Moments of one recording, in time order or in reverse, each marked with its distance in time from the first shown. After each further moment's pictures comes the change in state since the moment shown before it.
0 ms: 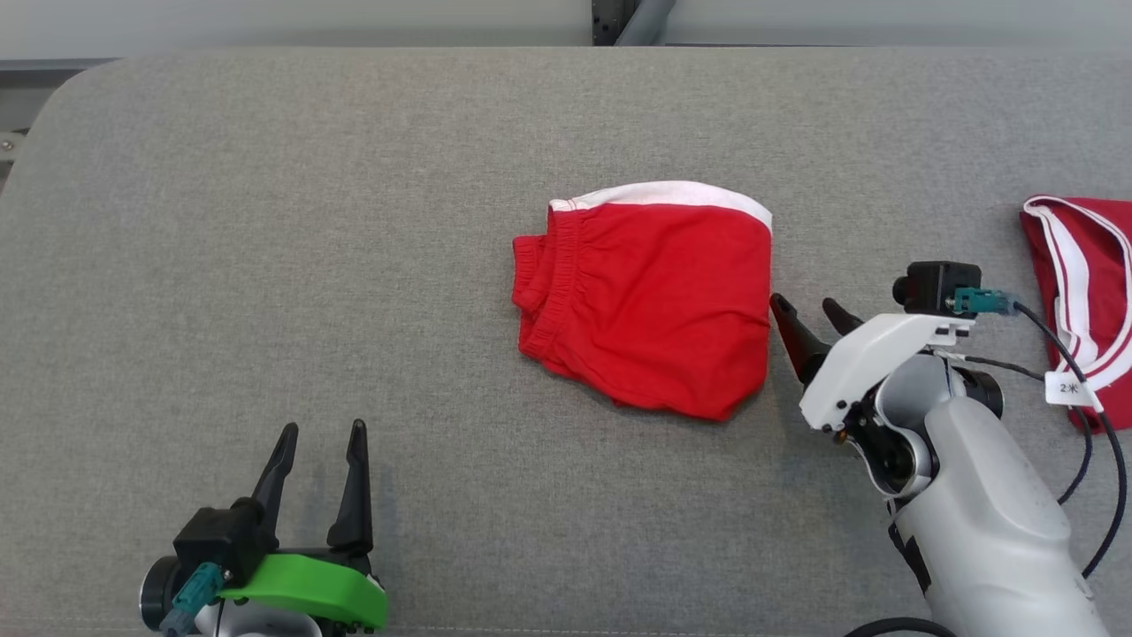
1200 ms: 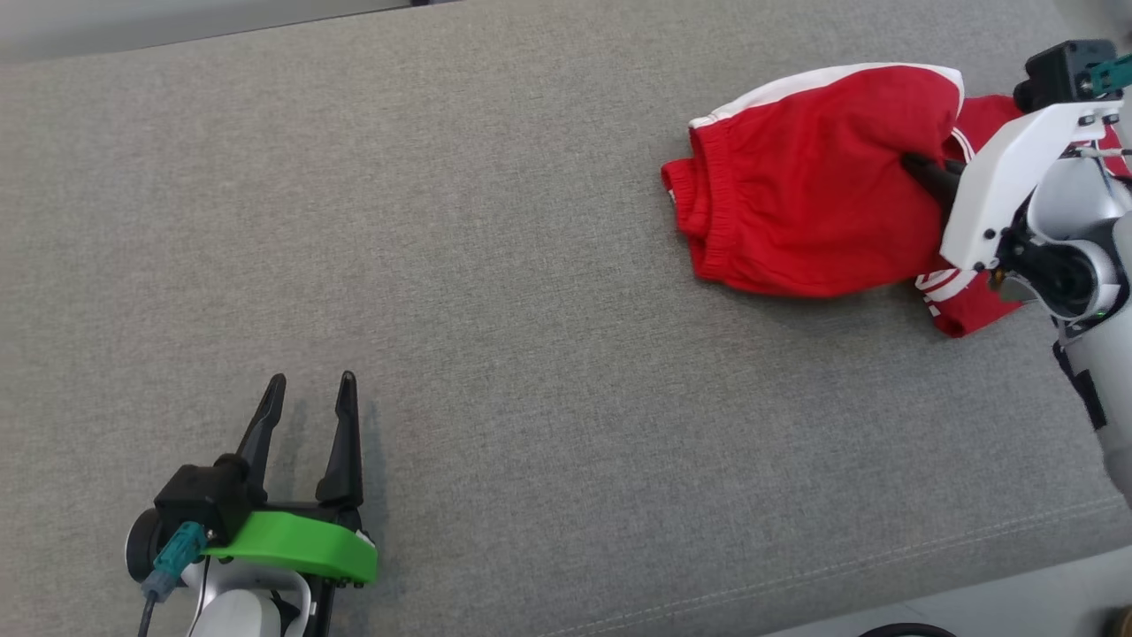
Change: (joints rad) left arm -0.077 0.021 -0.015 -0.008 -0.023 0.000 0.000; right arm -0.285 -0.305 0.134 -0.087 0.192 0.000 0.448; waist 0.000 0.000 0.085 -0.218
